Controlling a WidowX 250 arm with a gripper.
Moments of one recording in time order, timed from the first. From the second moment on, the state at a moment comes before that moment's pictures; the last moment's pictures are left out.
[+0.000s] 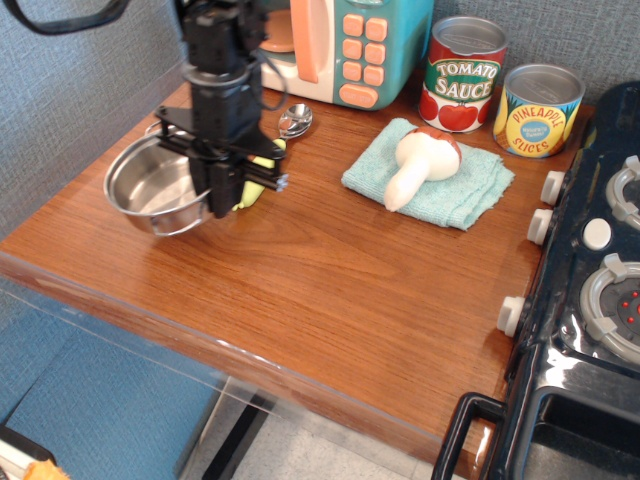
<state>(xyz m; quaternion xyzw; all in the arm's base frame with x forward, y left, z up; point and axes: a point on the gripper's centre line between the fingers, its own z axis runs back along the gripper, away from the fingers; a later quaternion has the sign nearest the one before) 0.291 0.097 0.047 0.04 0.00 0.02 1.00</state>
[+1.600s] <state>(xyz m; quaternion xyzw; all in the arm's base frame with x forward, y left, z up) 0.282 0.115 0.066 0.09 0.00 0.01 1.00</state>
